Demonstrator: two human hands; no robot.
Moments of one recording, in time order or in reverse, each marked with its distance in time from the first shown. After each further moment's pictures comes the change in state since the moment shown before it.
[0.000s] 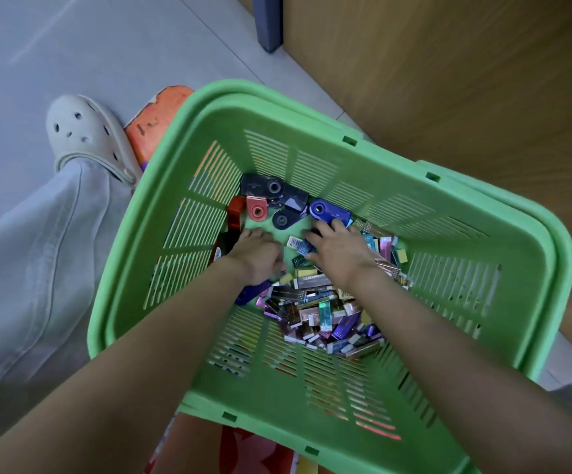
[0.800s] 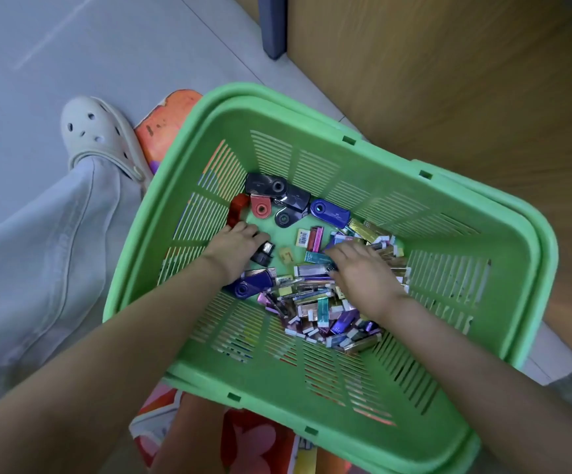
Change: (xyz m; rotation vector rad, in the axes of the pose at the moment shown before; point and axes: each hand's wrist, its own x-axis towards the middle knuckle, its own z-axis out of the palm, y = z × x) left_hand -0.031 -0.017 -0.008 0.216 0.140 0.004; right_hand -0.063 0.007 0.004 0.302 0.092 0.011
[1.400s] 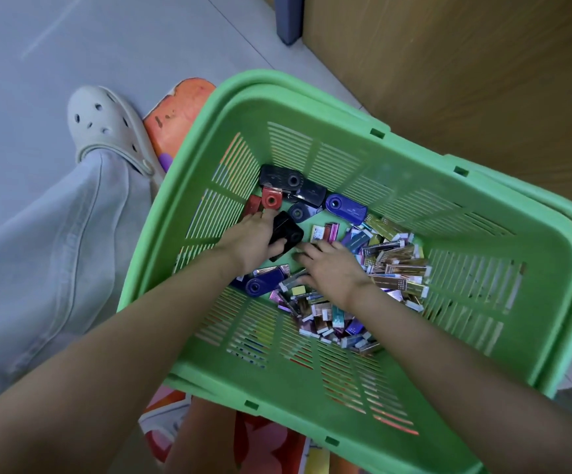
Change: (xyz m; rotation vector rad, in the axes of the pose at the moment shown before) left_hand 0.006 0.001 -0.007 -0.485 0.097 -0.143; right_hand 0.055 -0.031 0.032 -0.171 -0.029 -0.238
